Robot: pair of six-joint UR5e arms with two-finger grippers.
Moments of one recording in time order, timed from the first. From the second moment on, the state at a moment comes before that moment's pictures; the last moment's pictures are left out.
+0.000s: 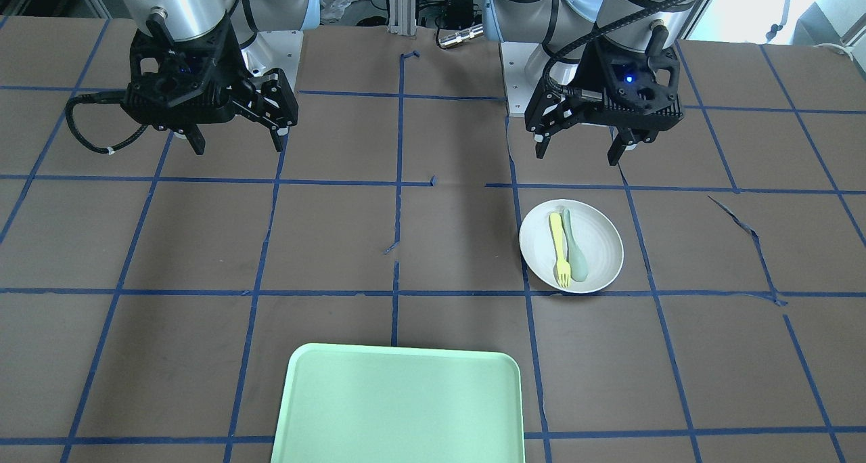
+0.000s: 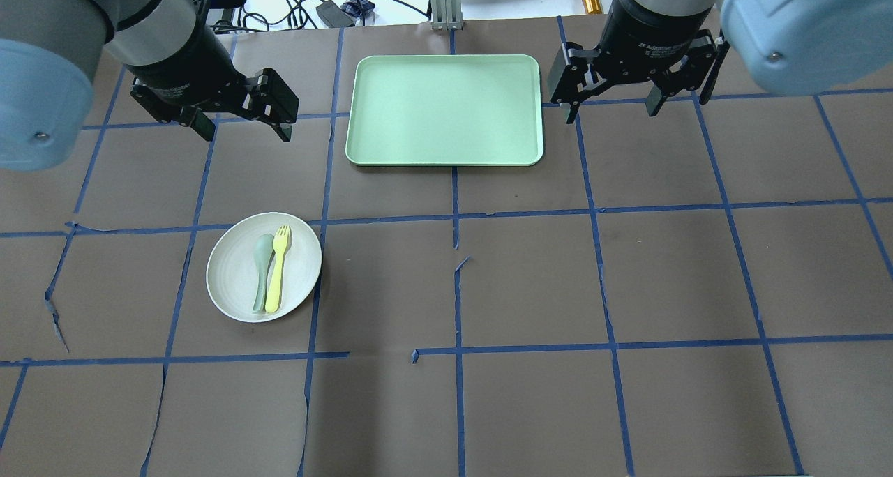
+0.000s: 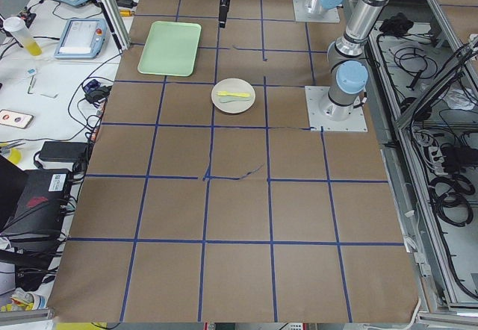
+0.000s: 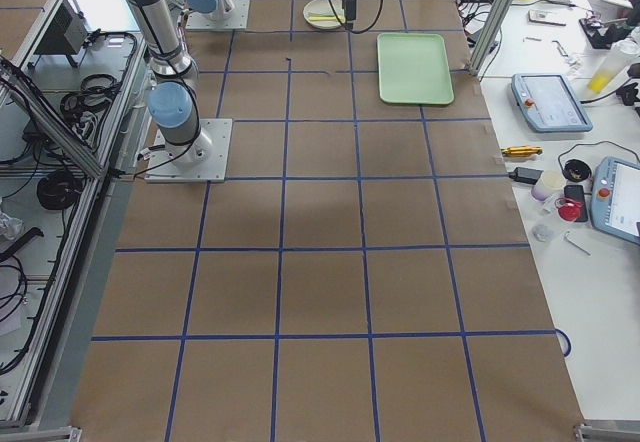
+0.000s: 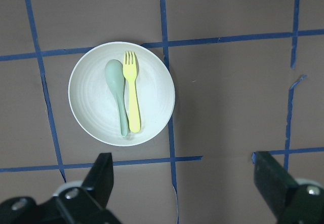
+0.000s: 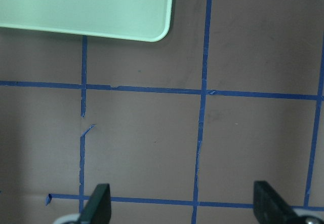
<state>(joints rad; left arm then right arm) -1.59 -1.54 -1.61 -1.45 1.55 0.05 1.68 -1.54 1.50 -1.59 -1.56 0.05</state>
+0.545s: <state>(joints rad) -1.60 -1.54 -1.61 -1.46 1.55 0.05 1.68 -1.54 1.50 -1.59 -1.57 0.05</state>
